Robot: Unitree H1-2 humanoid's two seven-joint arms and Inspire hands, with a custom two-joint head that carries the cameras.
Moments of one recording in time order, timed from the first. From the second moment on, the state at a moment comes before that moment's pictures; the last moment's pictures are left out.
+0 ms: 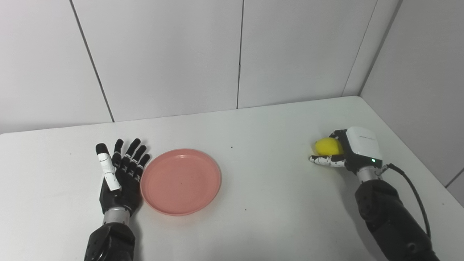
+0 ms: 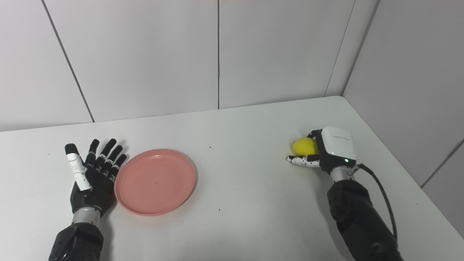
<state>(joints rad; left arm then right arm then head) -0.33 -0.13 0.17 0.15 -0.41 0.22 -0.01 -0.26 -0.51 0.06 0.25 -0.80 0.23 -0.17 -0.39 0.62</state>
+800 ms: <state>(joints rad) -0.33 -0.13 0.15 0.15 -0.40 0.22 -0.01 -0.26 -0.54 0.09 0.22 -0.74 0.19 -0.15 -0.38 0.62</state>
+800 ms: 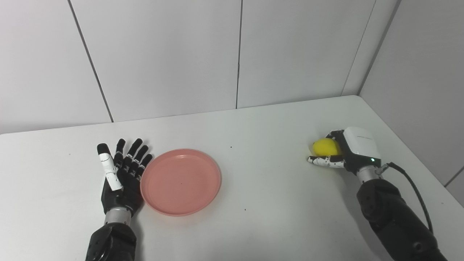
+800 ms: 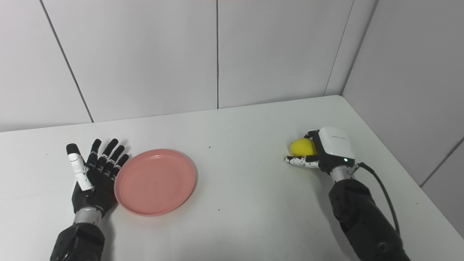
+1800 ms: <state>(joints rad) -0.31 -0.18 0.12 0.12 -0.36 0.22 0.03 -0.32 -0.56 0.10 -0.03 -0.74 0.18 -0.02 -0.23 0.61</state>
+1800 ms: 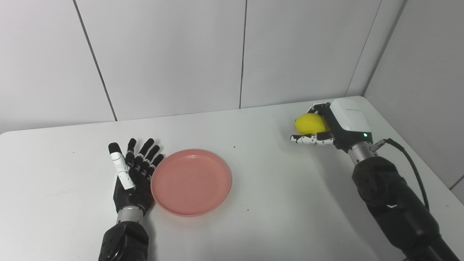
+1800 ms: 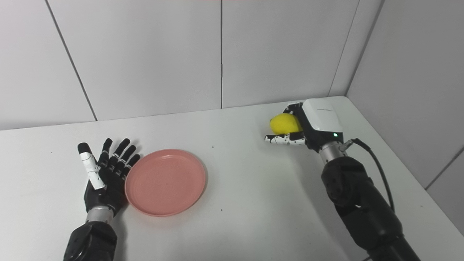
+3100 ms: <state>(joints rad) -0.31 -0.19 0.04 0.12 -0.32 0.21 0.11 -0.45 -0.46 0.18 -0.12 -0.75 0.11 0.06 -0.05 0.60</state>
